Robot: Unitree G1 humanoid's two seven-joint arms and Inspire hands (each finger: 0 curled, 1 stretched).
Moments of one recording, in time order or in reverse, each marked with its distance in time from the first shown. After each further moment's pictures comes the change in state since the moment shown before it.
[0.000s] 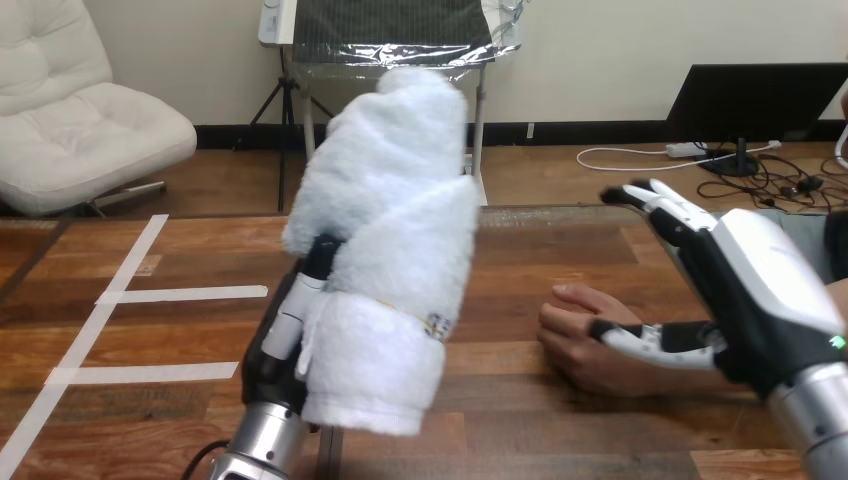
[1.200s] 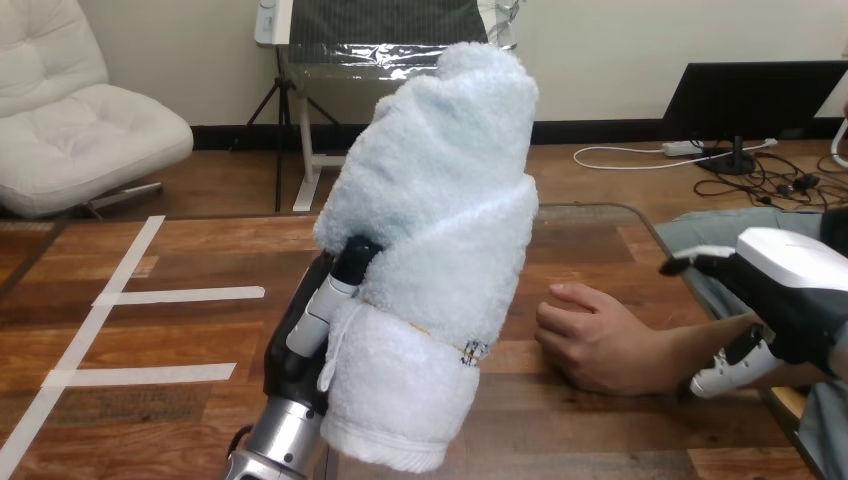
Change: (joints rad) left arm 0.030 0.004 -0.076 -0.076 0.000 -0.021 -0.055; right arm -0.195 -0.296 0.058 0.170 -0.088 0.192 0.386
